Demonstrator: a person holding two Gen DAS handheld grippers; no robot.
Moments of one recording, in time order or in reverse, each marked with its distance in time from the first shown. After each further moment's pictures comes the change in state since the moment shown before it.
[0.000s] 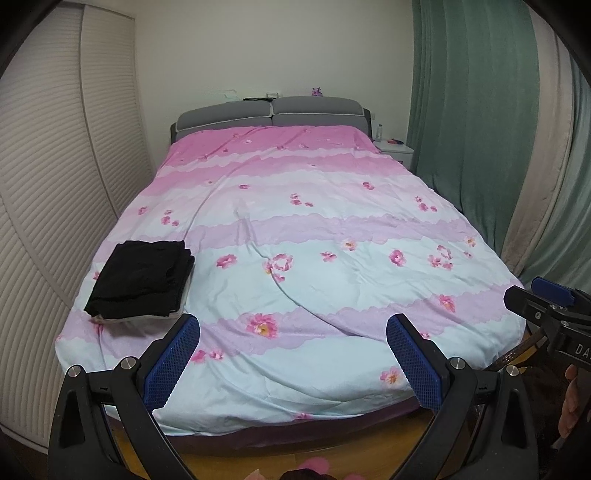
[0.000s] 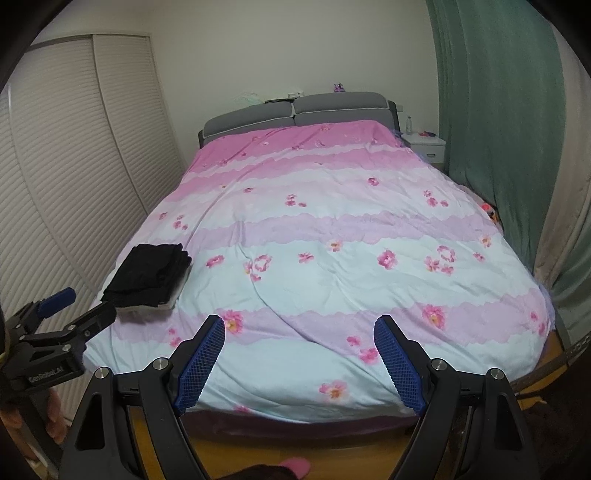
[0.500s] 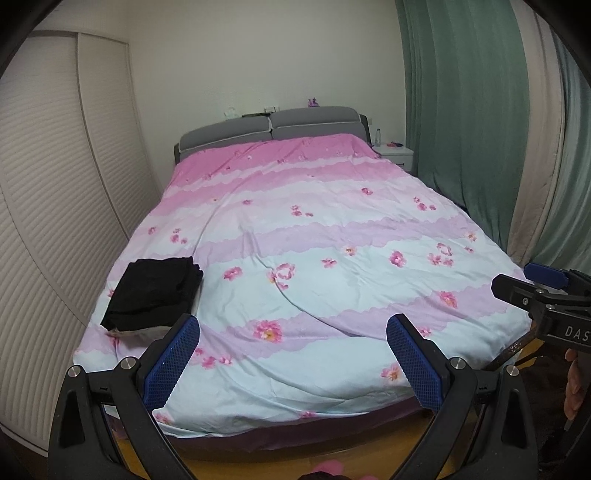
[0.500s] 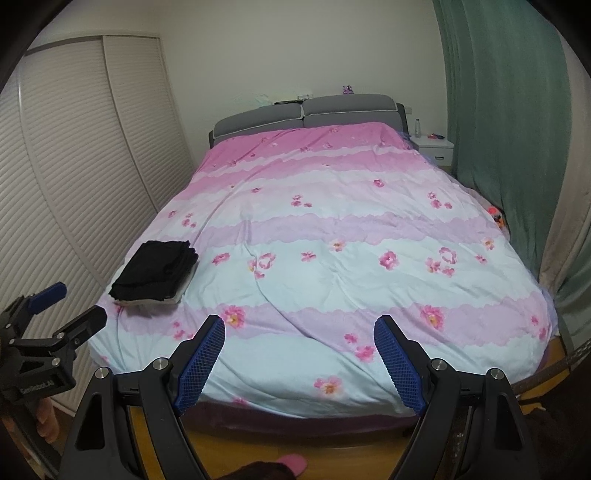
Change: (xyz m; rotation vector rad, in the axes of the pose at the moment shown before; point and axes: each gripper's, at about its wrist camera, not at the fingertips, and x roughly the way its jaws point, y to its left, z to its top) left arm -0.035 -0.036 -0.008 0.066 -0.052 0.052; right arm -0.014 -0.015 -0.008 -0.019 -0.007 0.029
